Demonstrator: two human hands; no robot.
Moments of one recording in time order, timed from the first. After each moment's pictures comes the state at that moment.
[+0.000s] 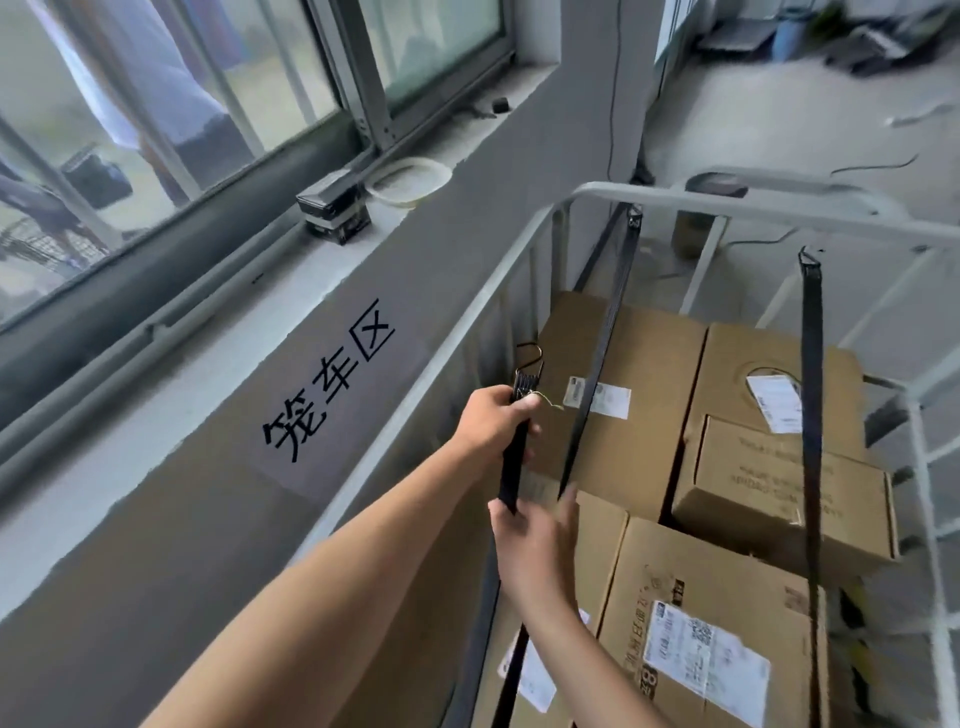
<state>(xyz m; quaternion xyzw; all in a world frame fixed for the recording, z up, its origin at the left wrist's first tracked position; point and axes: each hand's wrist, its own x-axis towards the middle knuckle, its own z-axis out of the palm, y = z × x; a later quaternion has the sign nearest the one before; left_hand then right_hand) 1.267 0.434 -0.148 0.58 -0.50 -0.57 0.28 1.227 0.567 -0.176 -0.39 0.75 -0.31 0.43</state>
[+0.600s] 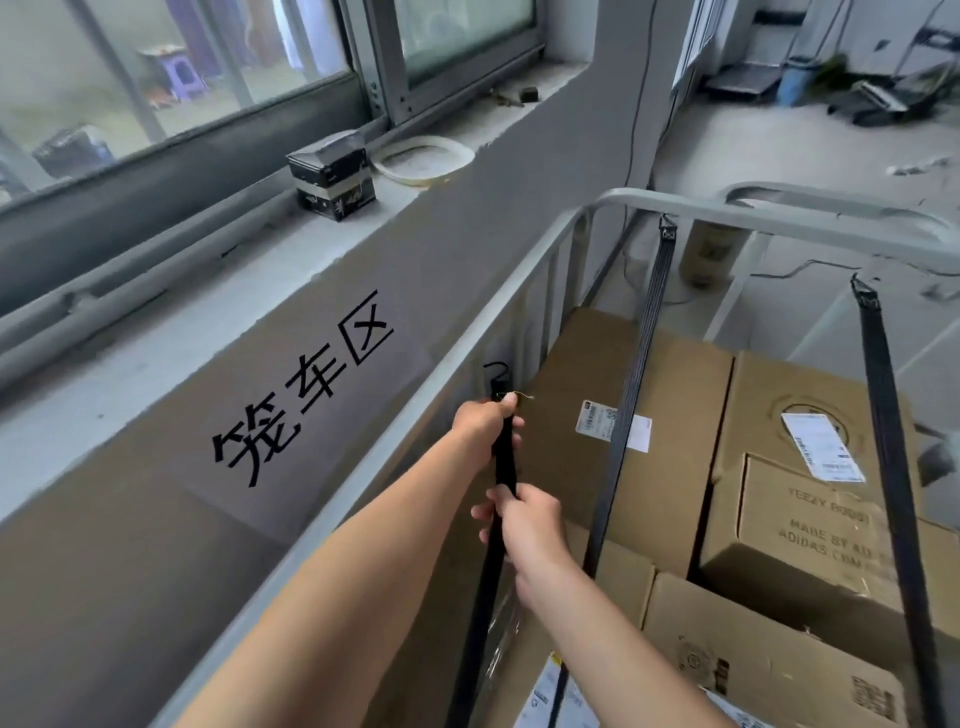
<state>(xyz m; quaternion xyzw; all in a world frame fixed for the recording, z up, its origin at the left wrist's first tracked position) 1.284 0.338 -0.239 0.64 -0.31 -0.63 0.31 1.238 0.471 -0.212 -0.17 0.67 -0.40 0.60</state>
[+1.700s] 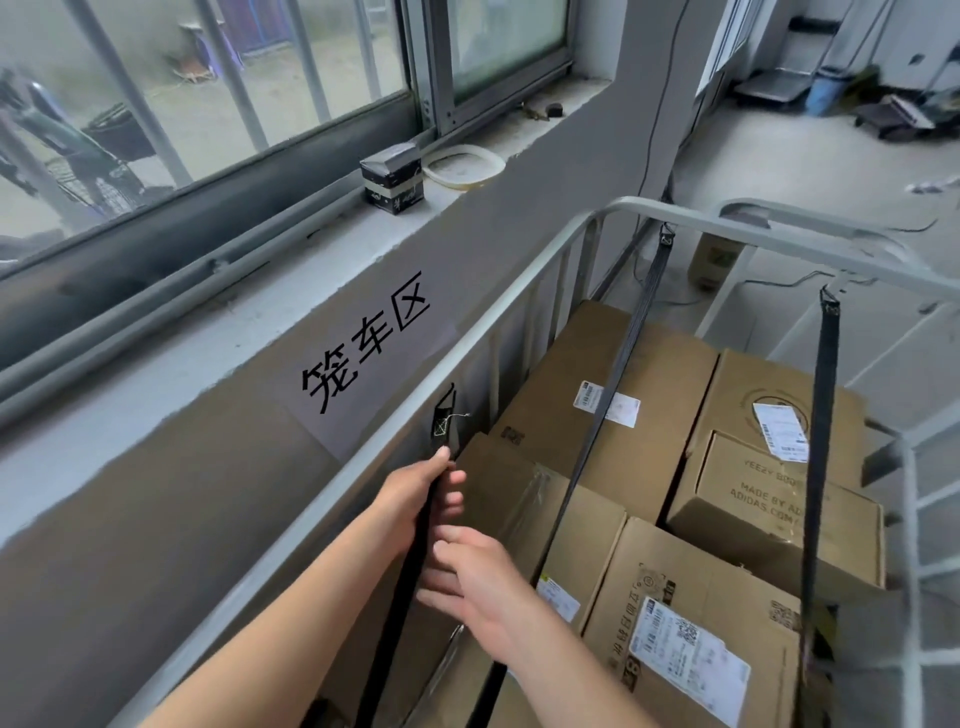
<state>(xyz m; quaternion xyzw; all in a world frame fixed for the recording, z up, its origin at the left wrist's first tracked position) 1.382 0.513 -0.205 0.60 -0.17 -0.68 0.39 1.279 0.606 -0.159 -0.21 0.54 -0.30 0.76</state>
